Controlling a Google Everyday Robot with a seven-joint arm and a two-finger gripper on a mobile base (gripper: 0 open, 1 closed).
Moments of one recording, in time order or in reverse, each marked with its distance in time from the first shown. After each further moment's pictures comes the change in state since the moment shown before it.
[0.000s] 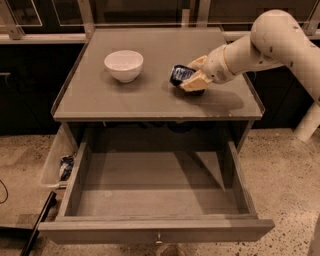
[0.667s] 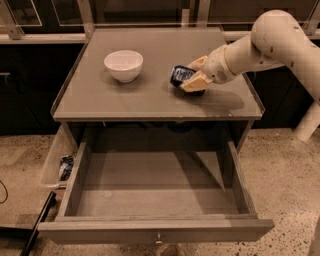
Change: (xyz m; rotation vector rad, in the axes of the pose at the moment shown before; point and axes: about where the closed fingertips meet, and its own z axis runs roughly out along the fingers) arm 0.000 0.000 0.000 -0.001 0.000 0.003
